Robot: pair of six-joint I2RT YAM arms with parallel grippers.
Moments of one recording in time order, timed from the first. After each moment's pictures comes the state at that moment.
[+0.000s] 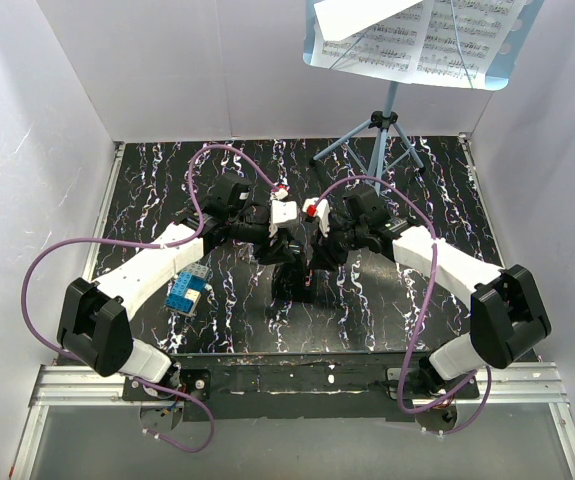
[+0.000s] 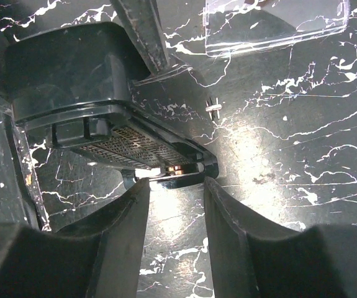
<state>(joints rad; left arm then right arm) -0.57 1.45 1.14 -0.42 0.83 0.61 0.60 1.47 1.02 -0.39 -0.64 -0.39</state>
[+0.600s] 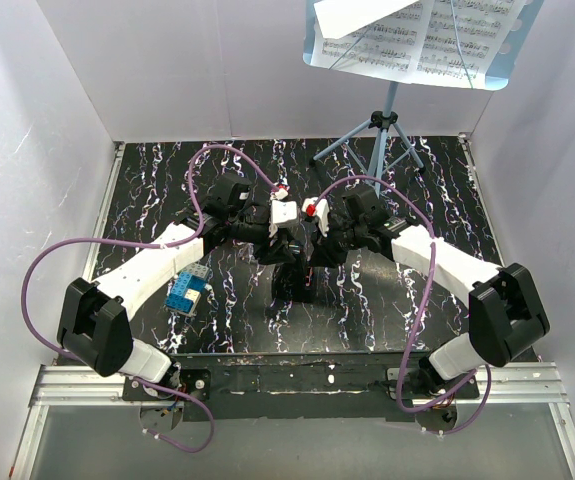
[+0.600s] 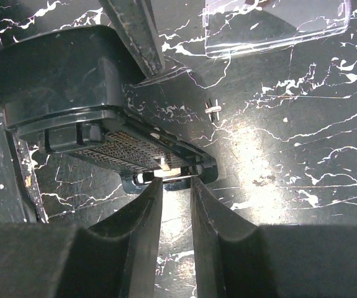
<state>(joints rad) -0.57 1.45 1.14 -0.42 0.83 0.61 0.60 1.48 1.02 -0.38 -0.65 -0.39</state>
